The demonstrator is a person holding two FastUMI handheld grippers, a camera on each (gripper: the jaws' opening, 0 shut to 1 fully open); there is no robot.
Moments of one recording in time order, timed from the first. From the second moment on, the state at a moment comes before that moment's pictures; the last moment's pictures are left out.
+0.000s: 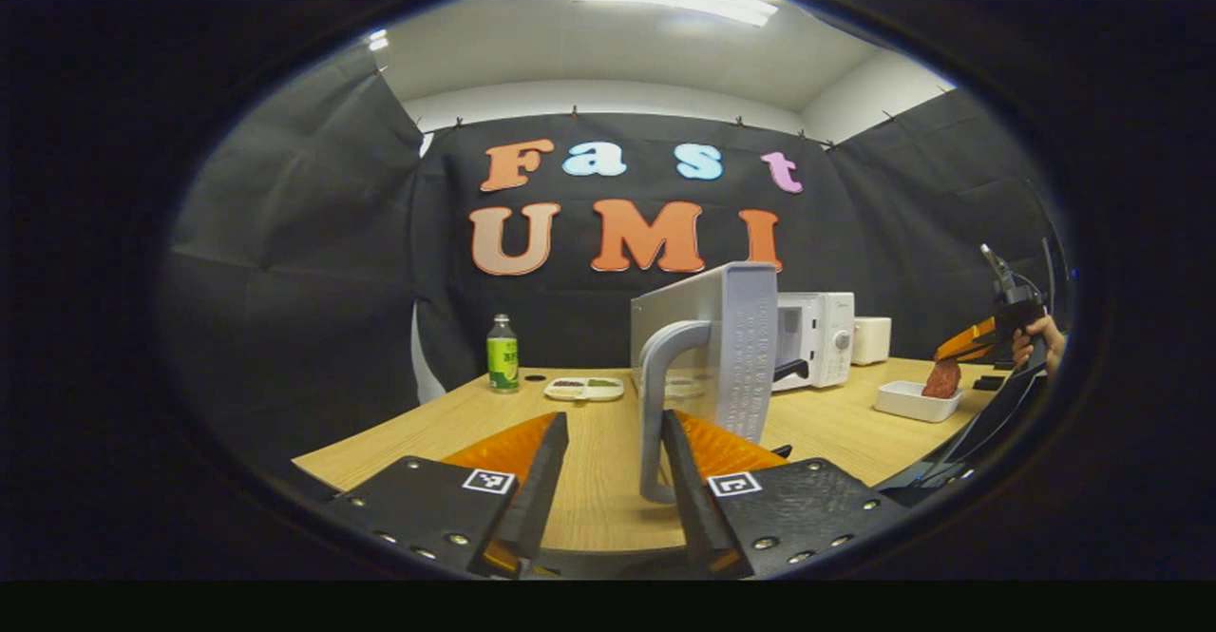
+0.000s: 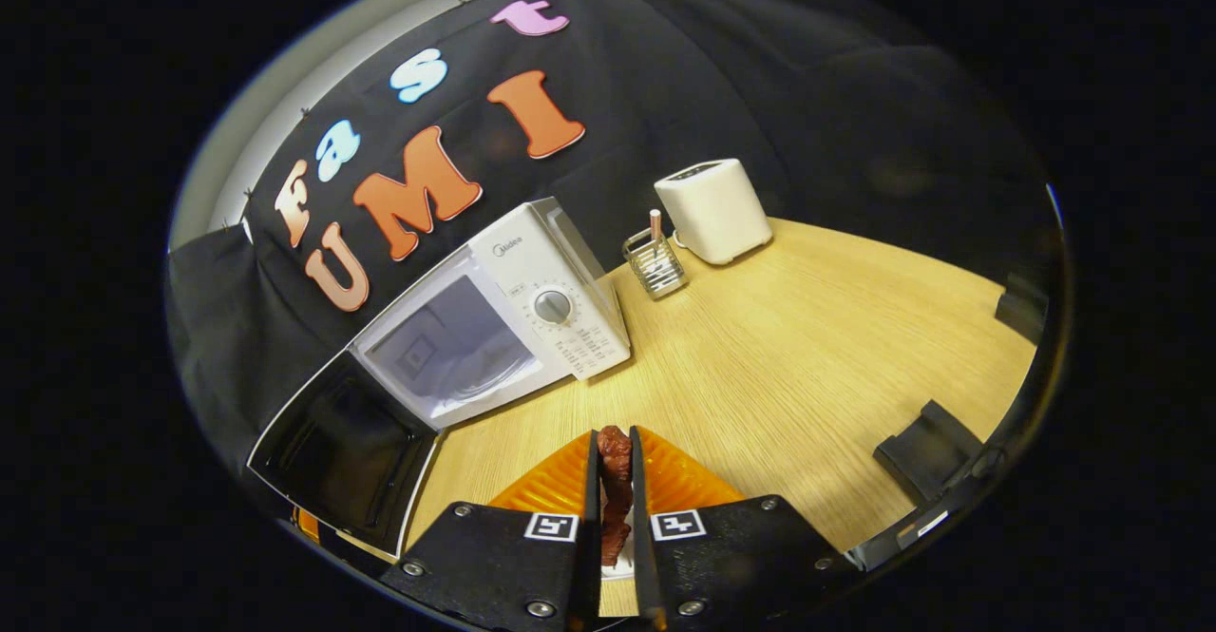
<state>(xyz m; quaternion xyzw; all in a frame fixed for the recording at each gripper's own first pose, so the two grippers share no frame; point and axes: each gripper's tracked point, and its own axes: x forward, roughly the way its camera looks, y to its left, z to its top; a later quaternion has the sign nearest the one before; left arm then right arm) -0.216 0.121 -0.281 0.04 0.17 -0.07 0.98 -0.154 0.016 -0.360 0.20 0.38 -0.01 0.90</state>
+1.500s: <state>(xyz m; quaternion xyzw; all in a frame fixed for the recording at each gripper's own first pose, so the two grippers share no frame) -0.211 0.245 -0.299 0.10 0.21 0.07 0.97 0.076 0.269 -0.404 0.18 0.31 0.07 0.93</state>
